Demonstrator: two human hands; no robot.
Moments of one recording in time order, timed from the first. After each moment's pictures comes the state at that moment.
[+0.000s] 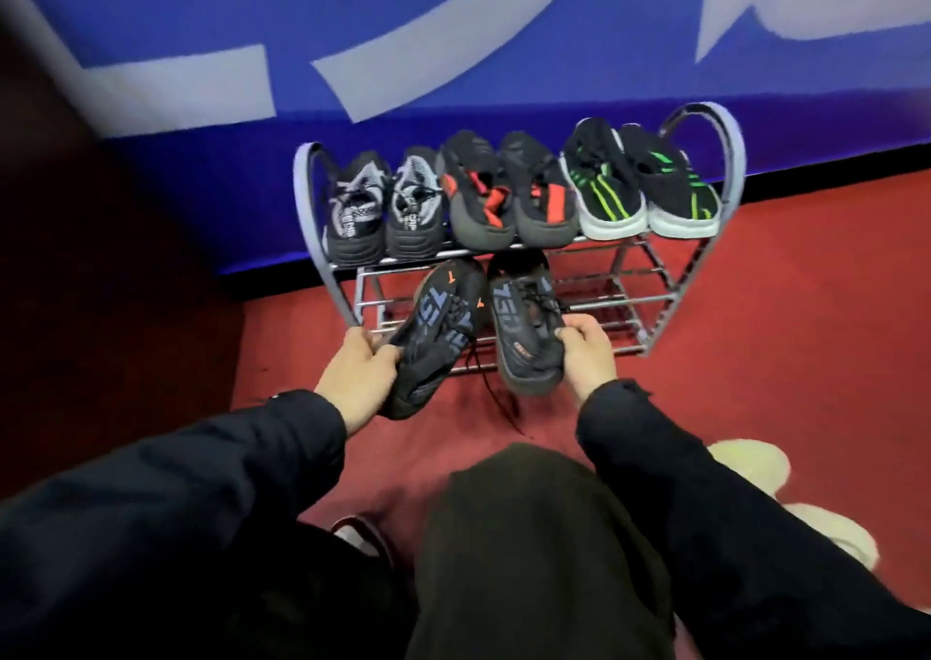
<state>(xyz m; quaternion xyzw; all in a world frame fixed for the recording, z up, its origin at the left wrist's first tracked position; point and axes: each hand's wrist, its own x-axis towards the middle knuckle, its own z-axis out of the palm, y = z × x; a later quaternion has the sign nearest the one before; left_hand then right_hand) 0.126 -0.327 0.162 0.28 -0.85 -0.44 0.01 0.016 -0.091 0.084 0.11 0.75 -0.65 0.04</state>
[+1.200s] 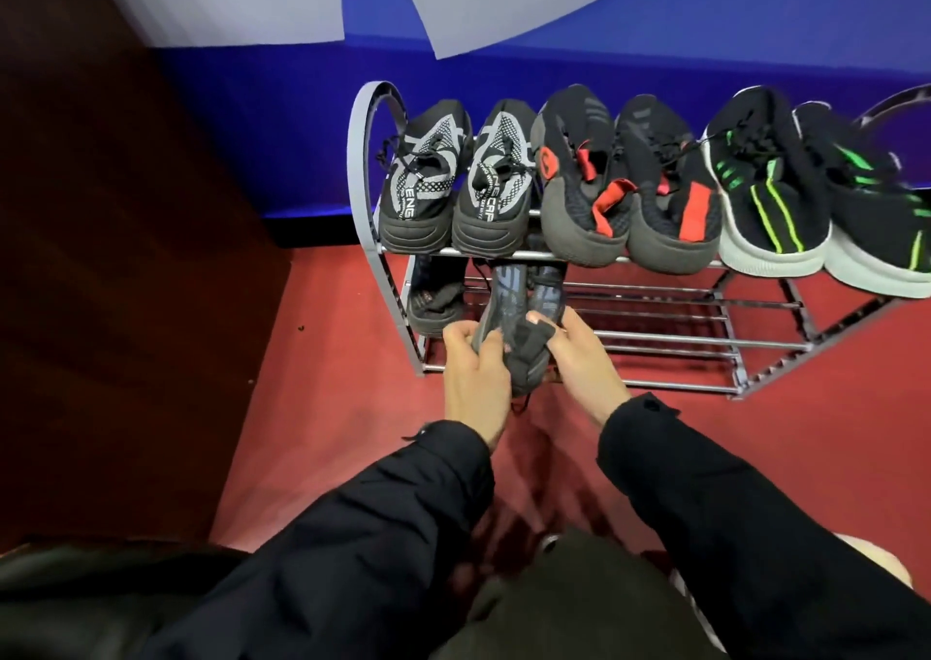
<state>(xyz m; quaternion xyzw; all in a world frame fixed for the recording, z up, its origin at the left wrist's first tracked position) 0.049 -0.274 0.090 0.33 -0.69 -0.62 0.16 -0.033 -0.176 0.076 -0.10 0.72 -0.64 0.24</state>
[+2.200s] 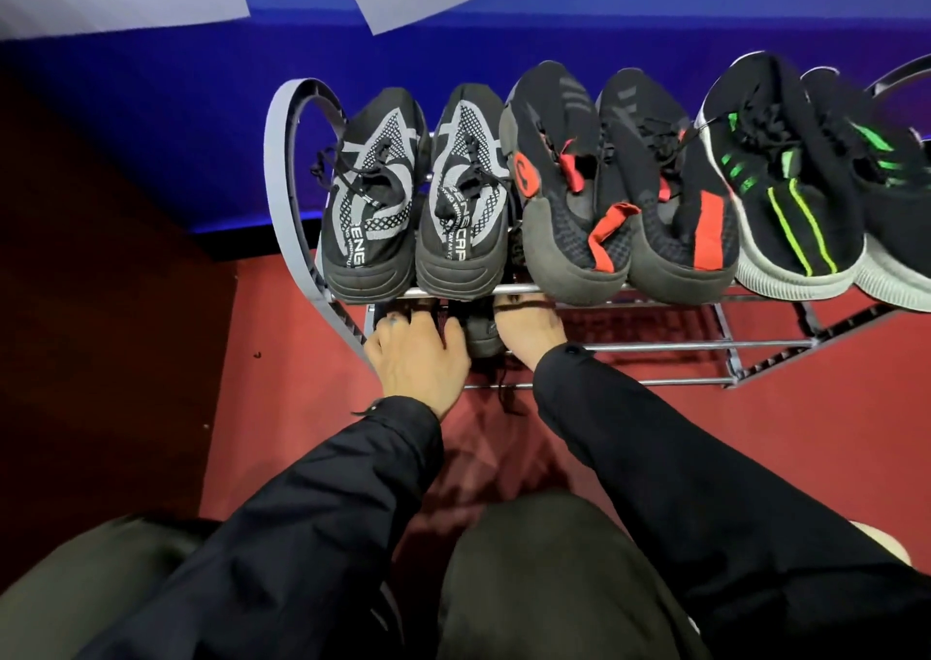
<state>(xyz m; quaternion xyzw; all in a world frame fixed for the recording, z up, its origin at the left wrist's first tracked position) -0.028 -0.354 0.053 0.30 -0.93 -0.20 0.06 -0.123 -0.251 0.039 -0.01 0.91 -0.34 0.23</state>
